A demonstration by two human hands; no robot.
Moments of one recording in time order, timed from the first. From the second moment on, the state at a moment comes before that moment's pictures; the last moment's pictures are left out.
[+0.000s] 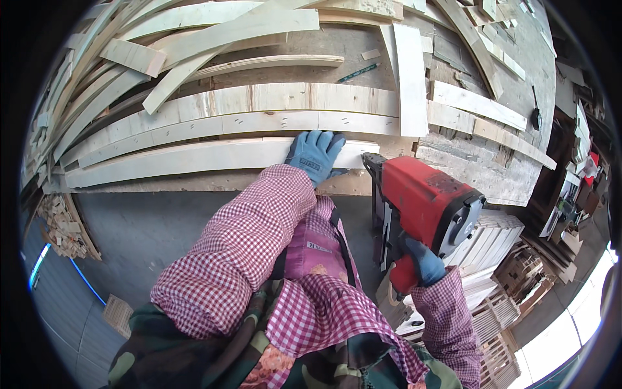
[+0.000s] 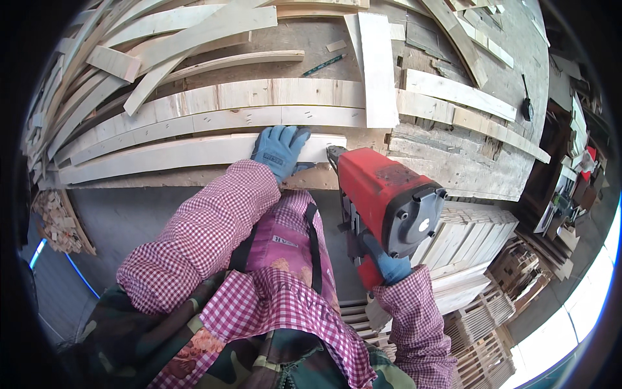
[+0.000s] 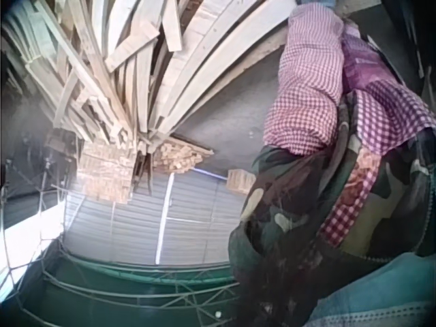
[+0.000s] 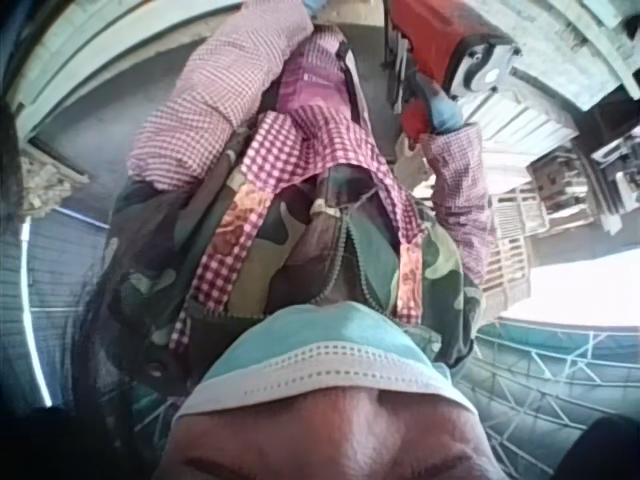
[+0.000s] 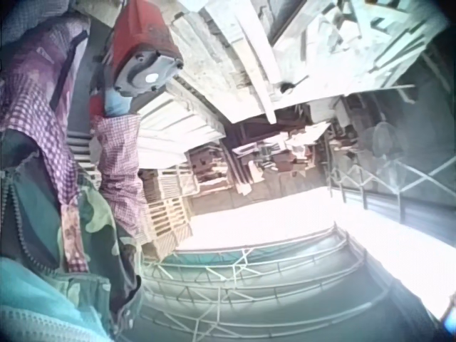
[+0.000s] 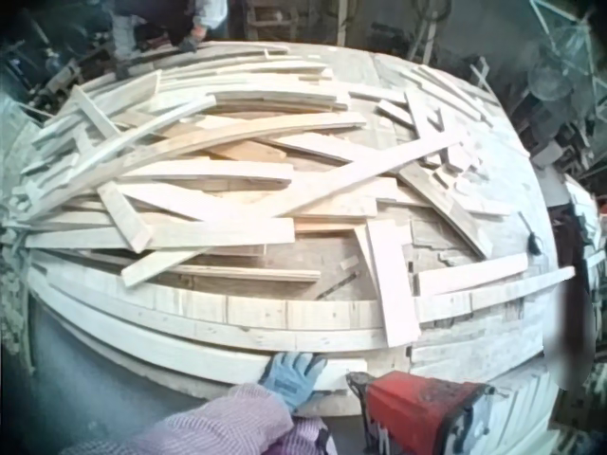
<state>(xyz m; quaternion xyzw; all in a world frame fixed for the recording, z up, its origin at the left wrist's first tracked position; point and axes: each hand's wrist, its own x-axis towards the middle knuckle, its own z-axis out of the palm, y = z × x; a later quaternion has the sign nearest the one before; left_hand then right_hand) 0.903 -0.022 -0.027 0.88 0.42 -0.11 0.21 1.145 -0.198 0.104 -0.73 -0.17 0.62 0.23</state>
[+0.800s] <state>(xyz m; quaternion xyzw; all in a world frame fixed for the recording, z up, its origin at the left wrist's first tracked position) 0.710 -0.006 0.026 0.86 0.48 -0.09 0.14 1.162 -0.157 0.125 -0.69 -0.32 0.64 0.01</state>
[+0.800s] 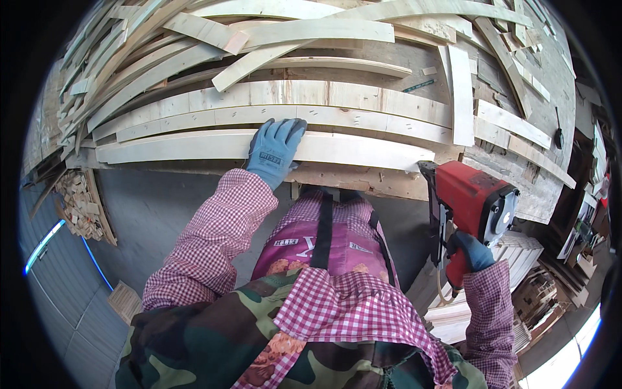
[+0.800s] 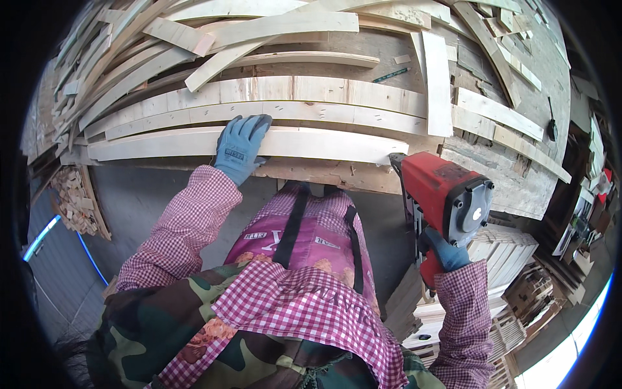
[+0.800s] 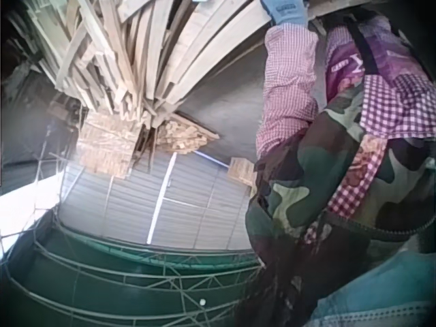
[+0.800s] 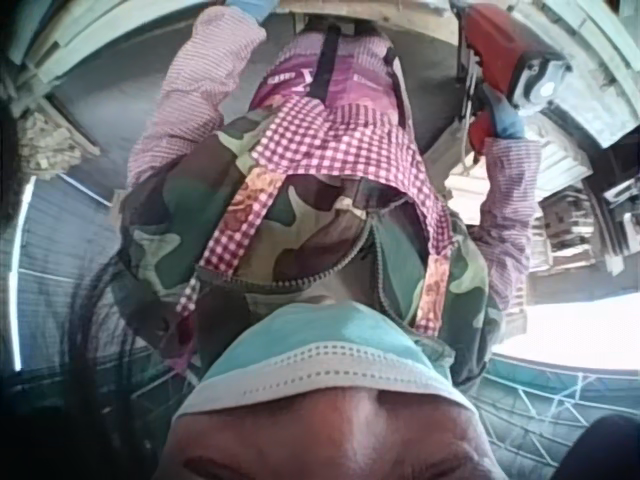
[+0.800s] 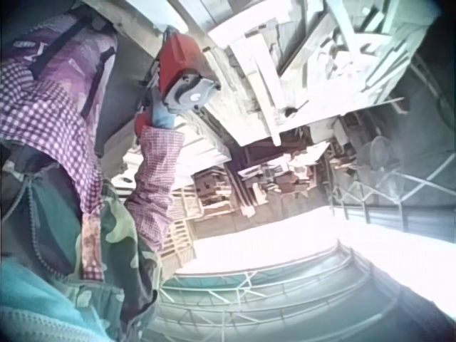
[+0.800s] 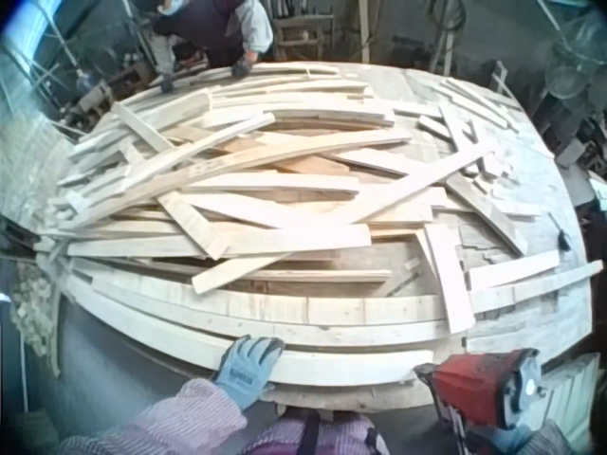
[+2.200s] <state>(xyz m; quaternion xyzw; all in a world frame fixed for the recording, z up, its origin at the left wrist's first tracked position) 0.765 -0.001 0.015 0.84 0.50 -0.12 0.18 1.142 -0.145 0.141 -0.71 -0.26 0.66 0.00</state>
